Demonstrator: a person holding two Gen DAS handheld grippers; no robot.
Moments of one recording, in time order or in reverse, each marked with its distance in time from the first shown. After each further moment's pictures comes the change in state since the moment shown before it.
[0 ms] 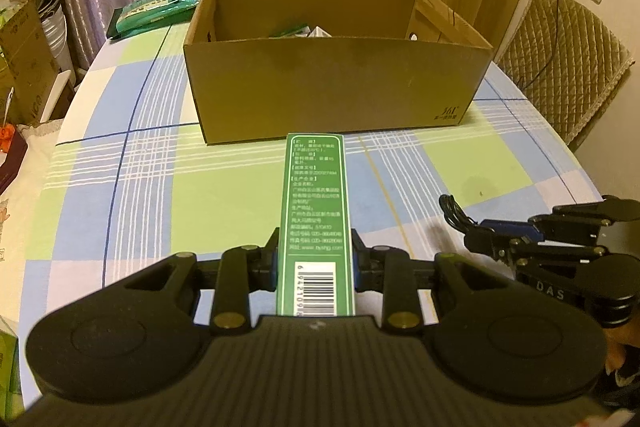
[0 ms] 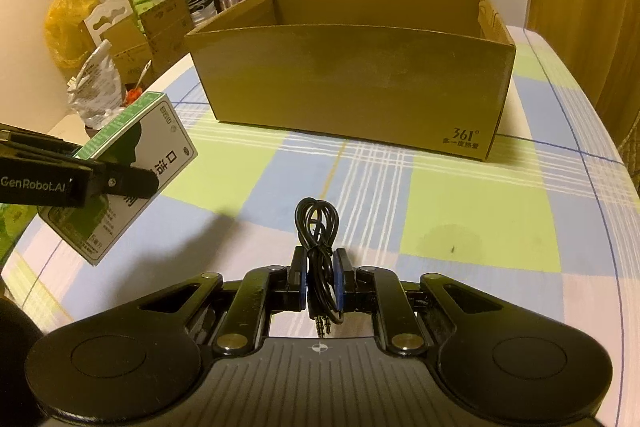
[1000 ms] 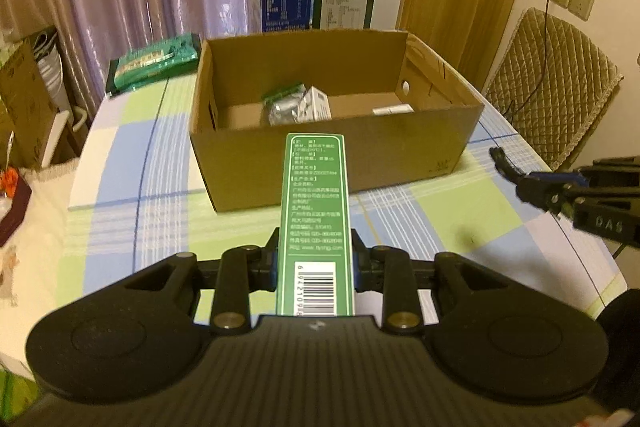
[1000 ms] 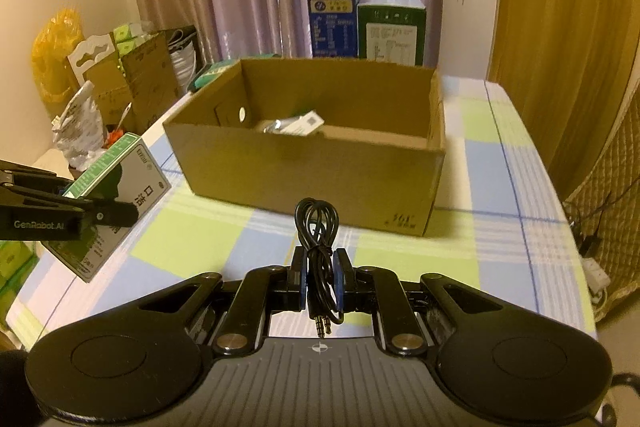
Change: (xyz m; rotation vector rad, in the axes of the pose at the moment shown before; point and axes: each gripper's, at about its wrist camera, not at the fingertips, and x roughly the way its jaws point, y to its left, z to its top) left arm -0.028 0.003 0.057 0.056 -0.074 0.001; right arm -0.056 -0.025 0.064 -0.015 -0.111 -0.075
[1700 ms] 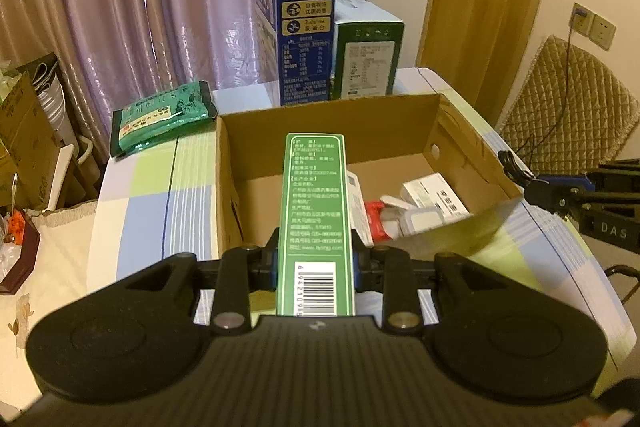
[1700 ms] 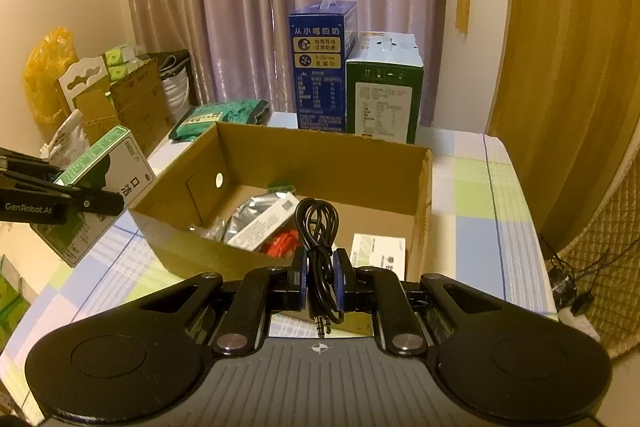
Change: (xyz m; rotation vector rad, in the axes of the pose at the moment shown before) left arm 0.033 0.031 0.104 0.009 -0.027 0.023; right arm 0.038 -0.022 0.092 -0.034 -0.049 -0.002
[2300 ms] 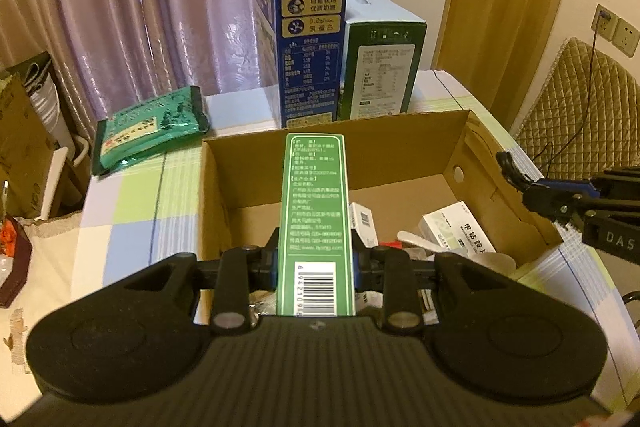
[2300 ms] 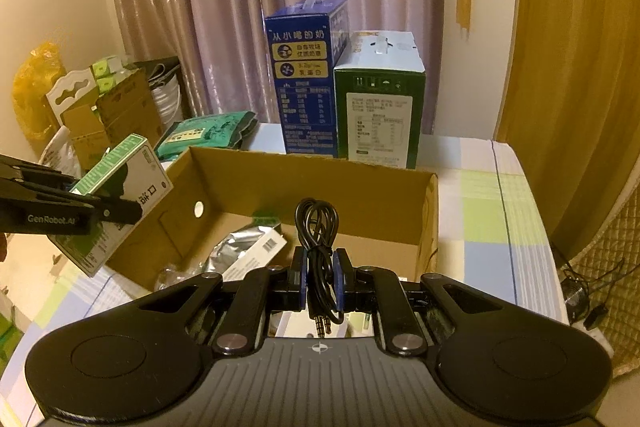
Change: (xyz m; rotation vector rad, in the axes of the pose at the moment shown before) left arm 0.070 0.002 0.039 -0.006 0.026 0.008; right arm 0.056 -0.027 0.034 0.047 0.006 0.013
